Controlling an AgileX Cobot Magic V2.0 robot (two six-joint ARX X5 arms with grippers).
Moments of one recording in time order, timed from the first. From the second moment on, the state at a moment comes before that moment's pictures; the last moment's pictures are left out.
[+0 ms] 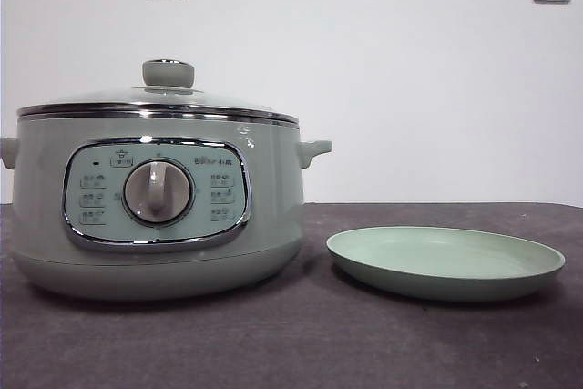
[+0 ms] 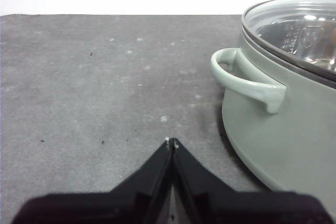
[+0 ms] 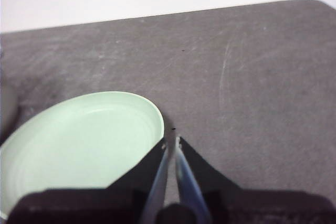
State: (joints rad) left arm -0.09 0.01 0.04 -0.25 -0.12 -0.06; right arm 0.11 0.03 0.02 -0.17 -0.03 0.12
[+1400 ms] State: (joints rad) left arm -0.09 0.60 0.68 -0.50 0.39 -0.20; right arm 0.11 0.81 0.82 -0.55 -0.49 0.17
